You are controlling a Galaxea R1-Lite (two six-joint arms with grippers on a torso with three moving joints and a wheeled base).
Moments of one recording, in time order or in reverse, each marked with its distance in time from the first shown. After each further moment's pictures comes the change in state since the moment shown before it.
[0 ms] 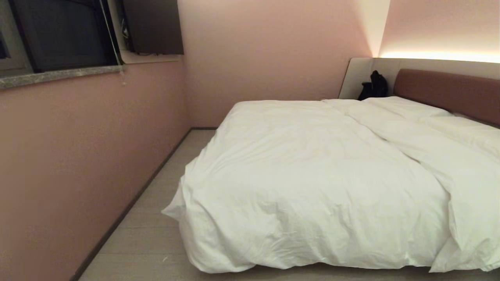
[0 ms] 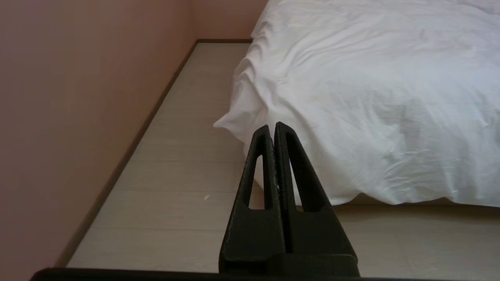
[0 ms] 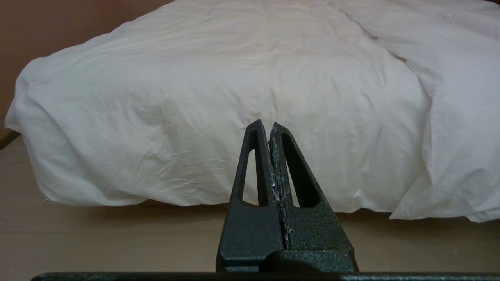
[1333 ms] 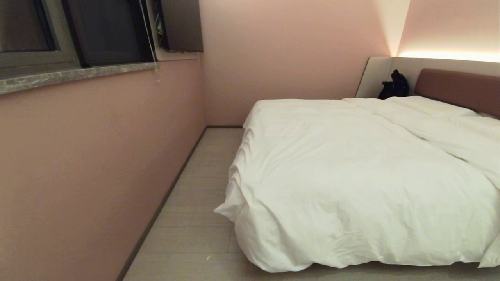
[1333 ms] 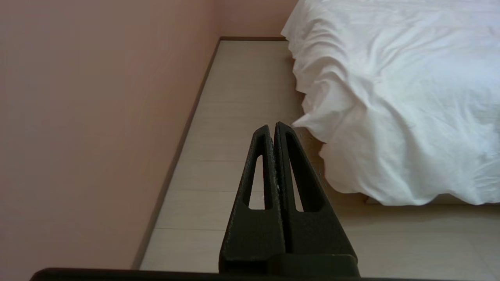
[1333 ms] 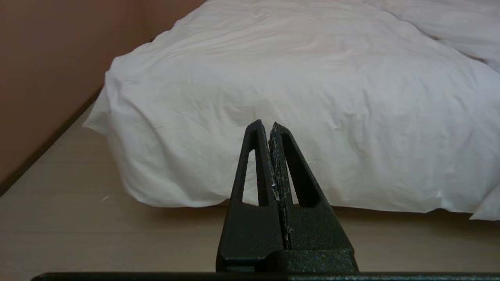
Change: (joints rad) left arm 0.000 0.000 -0.001 0.000 0.001 0.005; right arm 0.000 0.000 0.000 0.000 0.000 0.000
